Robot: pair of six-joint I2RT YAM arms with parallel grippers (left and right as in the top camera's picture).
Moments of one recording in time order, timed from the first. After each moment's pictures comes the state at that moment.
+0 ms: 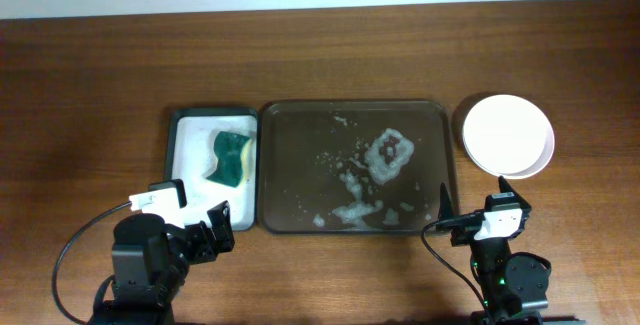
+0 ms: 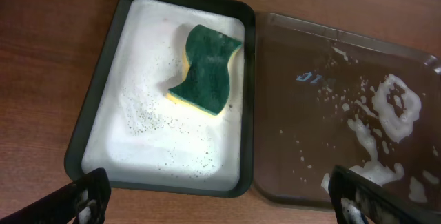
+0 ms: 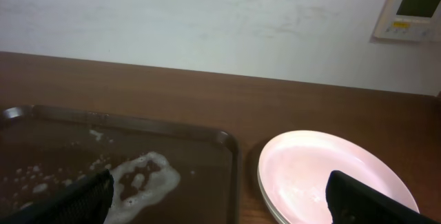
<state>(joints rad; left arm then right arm) -0.07 0.54 0.64 -0.80 0.06 -0.27 0.06 0.01 0.01 -0.07 0.00 -0.07</state>
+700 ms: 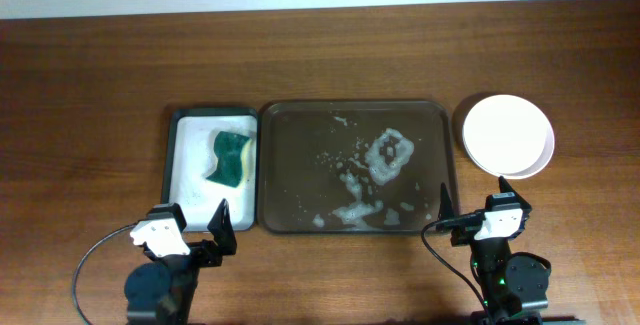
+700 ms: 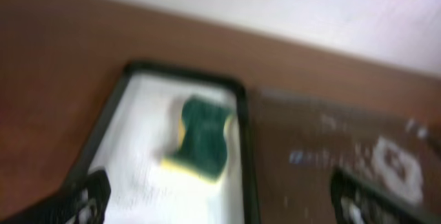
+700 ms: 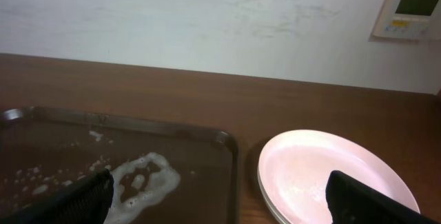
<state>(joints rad) -0.06 0.10 0.22 -0.39 0.02 -0.27 0.06 0.01 0.01 -0.07 0.00 -0.06</state>
